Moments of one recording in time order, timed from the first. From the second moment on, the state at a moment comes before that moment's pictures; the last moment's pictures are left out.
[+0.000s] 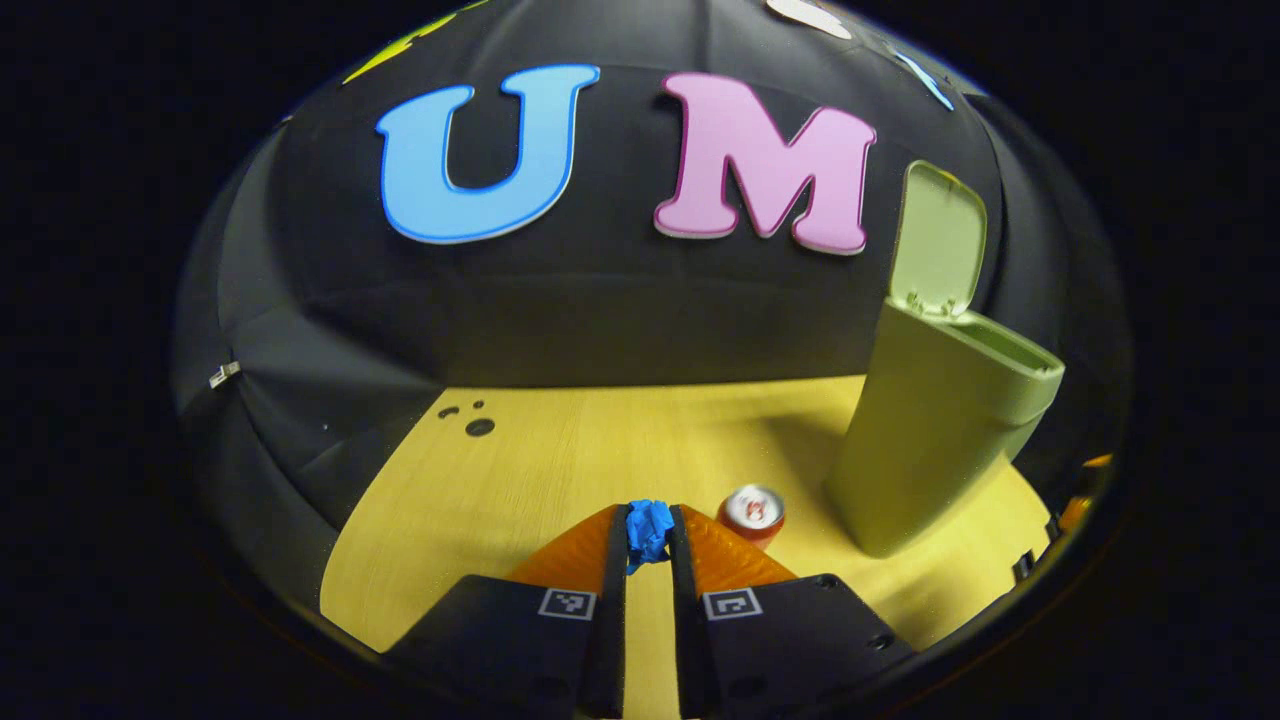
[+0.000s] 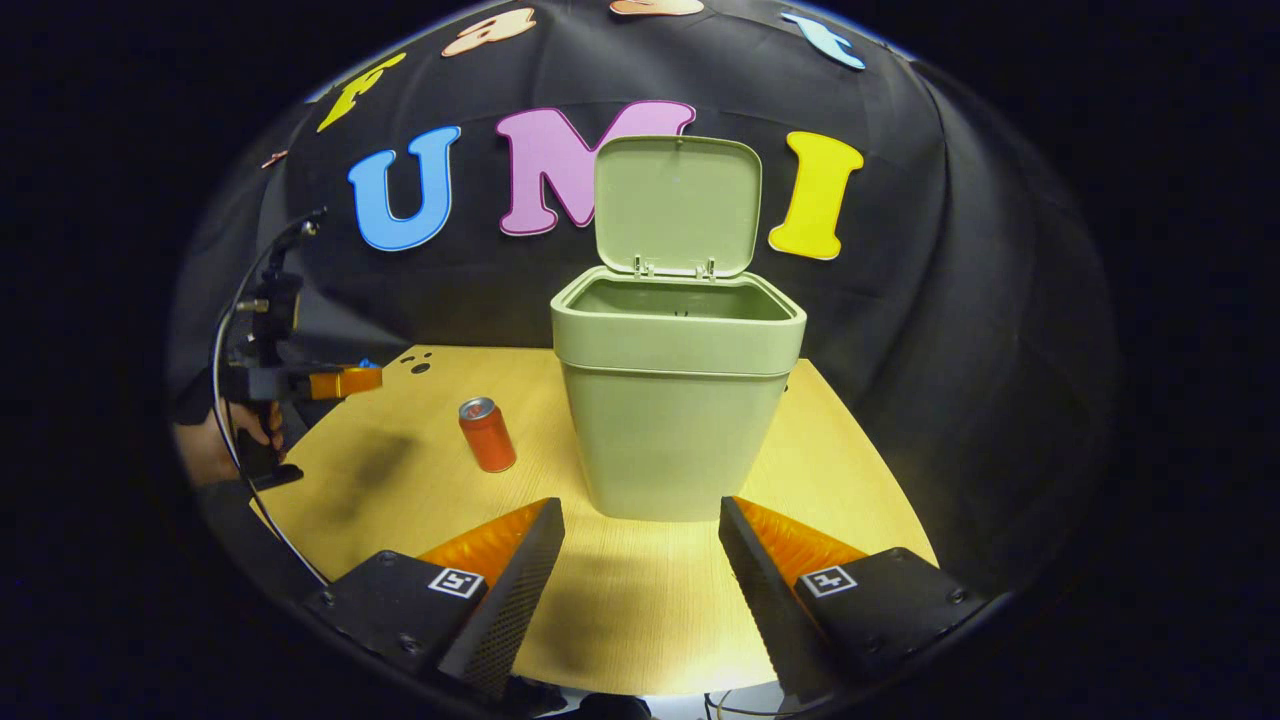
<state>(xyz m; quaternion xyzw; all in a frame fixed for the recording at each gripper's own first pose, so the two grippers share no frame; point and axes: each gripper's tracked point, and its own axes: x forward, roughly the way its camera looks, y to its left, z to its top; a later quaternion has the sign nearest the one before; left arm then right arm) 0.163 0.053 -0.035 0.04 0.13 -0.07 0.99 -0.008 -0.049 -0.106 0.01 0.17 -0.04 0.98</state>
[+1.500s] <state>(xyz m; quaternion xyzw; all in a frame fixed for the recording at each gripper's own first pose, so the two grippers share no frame) 0.168 -0.274 0.039 0.05 0.07 -0.29 0.95 0.009 -0.143 -0.139 0.06 0.16 -0.02 0.98</state>
